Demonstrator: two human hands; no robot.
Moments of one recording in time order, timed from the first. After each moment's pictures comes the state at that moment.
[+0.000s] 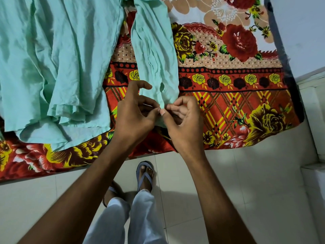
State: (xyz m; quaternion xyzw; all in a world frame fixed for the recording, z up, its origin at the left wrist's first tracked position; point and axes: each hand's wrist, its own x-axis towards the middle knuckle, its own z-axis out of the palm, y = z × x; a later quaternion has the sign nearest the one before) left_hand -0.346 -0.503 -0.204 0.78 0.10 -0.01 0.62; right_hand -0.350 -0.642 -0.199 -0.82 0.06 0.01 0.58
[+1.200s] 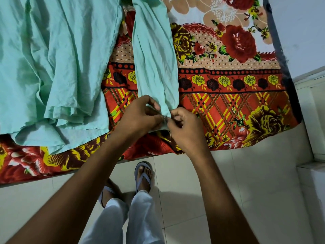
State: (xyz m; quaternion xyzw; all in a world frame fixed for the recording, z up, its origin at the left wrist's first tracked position) left_hand -0.329 -0.498 -0.228 0.71 0.15 -0.20 0.66; right_hand -0.342 -0.660 -0.213 -0.90 0.07 0.14 0.41
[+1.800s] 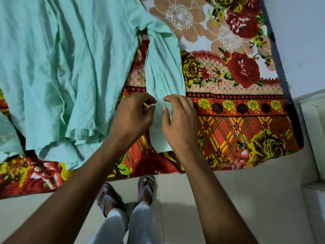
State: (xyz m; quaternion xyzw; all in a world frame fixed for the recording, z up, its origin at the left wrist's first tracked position) left_hand -0.289 -0.461 -0.199 0.90 0.06 0.03 0.43; right_hand -0.284 -0.608 -0.194 -0.95 -0.10 -0.06 0.27
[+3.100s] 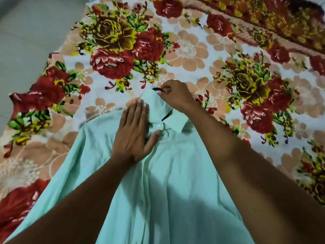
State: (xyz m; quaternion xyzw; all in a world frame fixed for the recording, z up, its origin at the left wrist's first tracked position) left_hand 0.099 -0.065 -0.266 0.98 0.13 0.11 0.13; right_hand 0.299 -0.139 -0.203 -0.91 -0.29 0.19 0.22
